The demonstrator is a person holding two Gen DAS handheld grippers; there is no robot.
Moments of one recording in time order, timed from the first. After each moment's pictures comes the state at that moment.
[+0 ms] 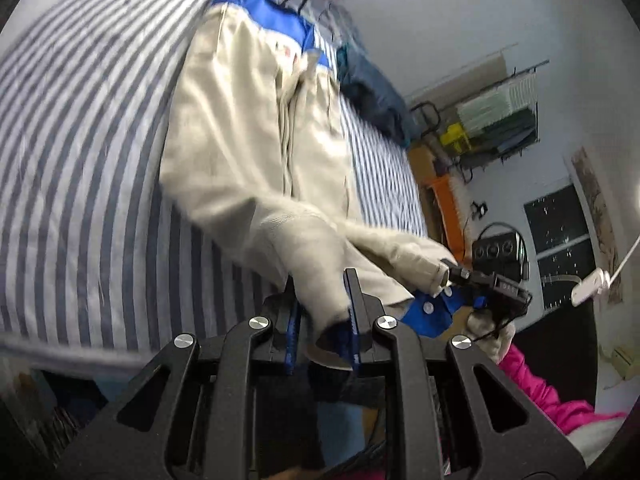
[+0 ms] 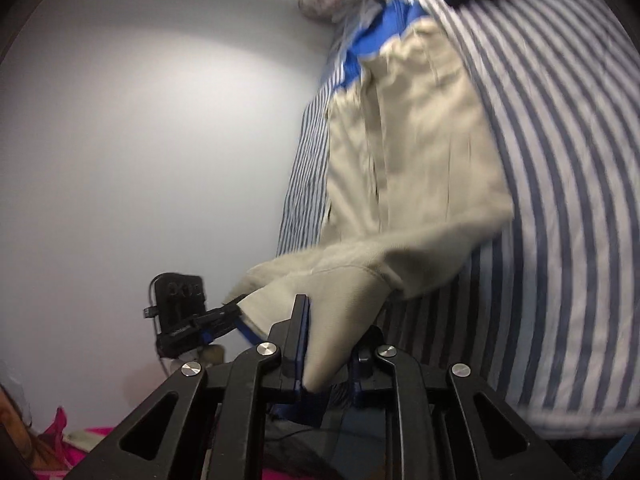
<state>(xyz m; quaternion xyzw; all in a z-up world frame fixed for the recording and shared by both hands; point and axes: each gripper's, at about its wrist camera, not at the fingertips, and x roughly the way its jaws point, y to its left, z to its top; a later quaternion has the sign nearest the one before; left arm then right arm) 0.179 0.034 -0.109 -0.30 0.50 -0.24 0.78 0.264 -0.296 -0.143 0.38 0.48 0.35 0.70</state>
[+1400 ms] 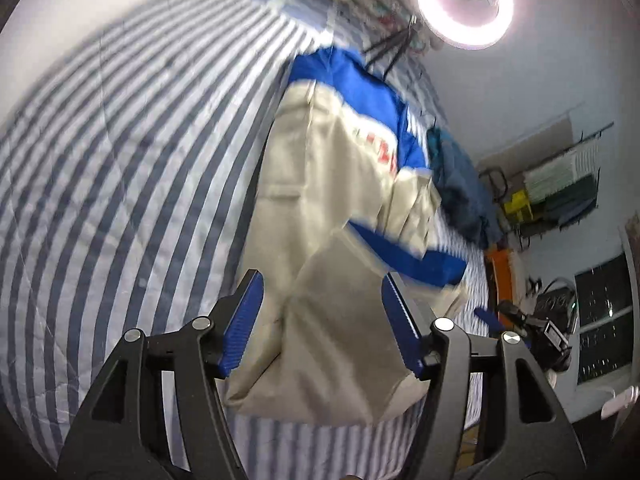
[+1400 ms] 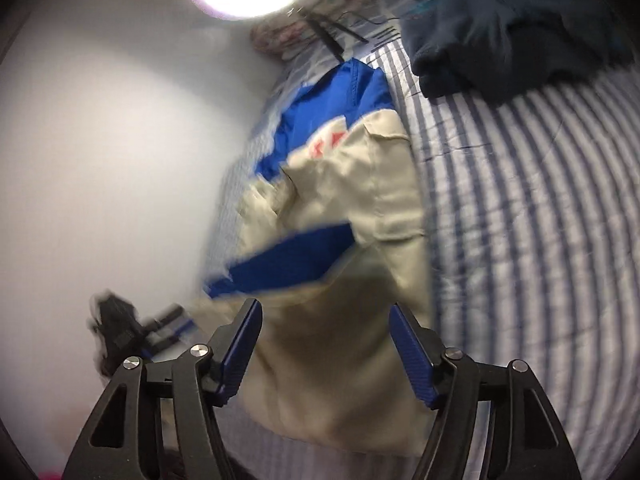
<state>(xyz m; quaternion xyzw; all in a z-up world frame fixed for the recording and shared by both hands) 0.337 0.084 -0.160 -0.31 0.50 -0.11 0.80 0.398 -0.291 -0.163 0.27 0.51 0.26 0.77</state>
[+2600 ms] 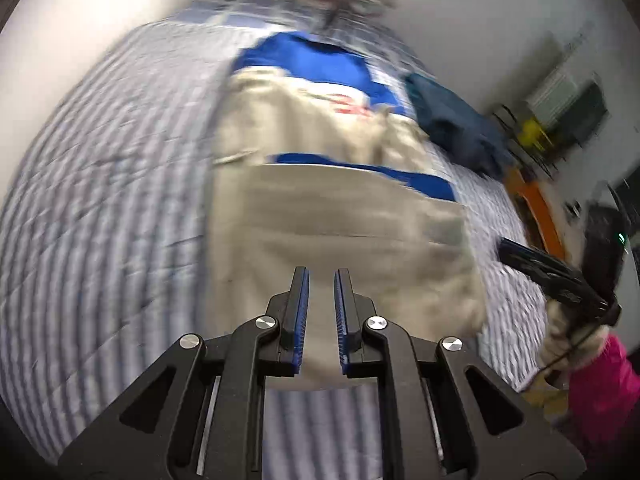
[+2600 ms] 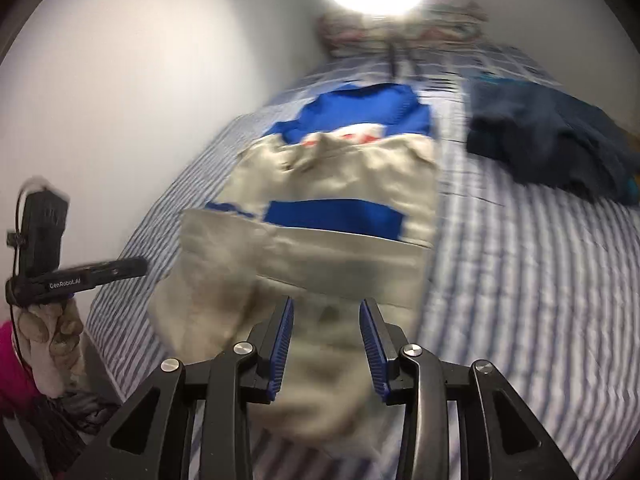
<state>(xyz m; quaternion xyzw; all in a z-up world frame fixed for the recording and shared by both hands) 0.308 -0.020 -0.146 -0.15 0.48 -0.13 0.85 0.379 -0.215 -0.140 0.04 0.45 0.28 0.85</state>
